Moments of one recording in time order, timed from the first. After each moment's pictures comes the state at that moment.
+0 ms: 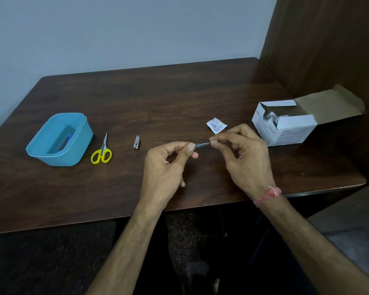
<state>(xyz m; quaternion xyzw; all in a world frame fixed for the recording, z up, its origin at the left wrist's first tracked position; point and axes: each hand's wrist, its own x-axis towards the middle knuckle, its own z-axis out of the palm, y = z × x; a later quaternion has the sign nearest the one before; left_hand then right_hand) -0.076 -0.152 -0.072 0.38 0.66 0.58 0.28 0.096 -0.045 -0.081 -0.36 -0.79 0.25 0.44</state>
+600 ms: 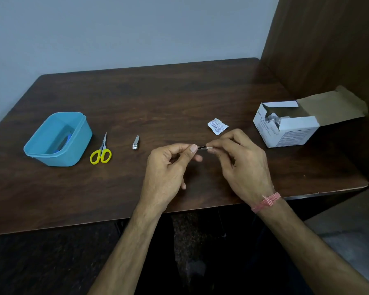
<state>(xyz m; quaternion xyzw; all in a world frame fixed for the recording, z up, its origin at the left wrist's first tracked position) -0.079 -0.152 -0.074 0.40 0.66 0.56 0.30 0.094 -0.054 -0.082 -0.33 -0.83 0.14 0.43</state>
